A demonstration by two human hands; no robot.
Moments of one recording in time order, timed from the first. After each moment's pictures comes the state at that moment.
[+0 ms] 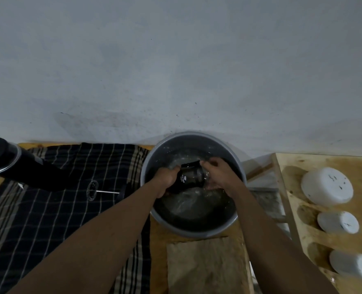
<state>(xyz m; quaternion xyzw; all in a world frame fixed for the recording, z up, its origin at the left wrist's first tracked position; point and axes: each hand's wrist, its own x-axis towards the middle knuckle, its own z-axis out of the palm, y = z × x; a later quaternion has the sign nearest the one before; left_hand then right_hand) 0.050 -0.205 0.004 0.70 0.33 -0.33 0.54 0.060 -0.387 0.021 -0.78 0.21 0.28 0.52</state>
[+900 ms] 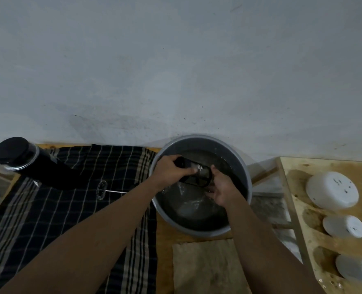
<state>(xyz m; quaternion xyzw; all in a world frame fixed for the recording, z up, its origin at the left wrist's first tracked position) 0.045 -0.182 0.035 0.81 0.11 -0.19 0.53 0.041 -0.363 0.005 -0.57 0.39 0.26 0.67</state>
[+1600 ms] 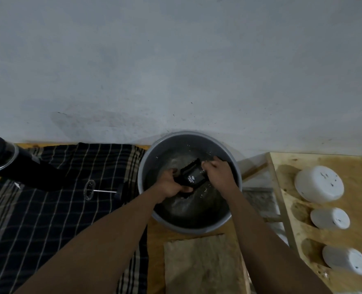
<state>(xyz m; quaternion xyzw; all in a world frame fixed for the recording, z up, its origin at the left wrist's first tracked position) 0.029 -0.211 -0.013 0.76 0.17 -0.33 0.54 0.043 -0.383 0.034 -0.84 0.19 0.15 0.49</state>
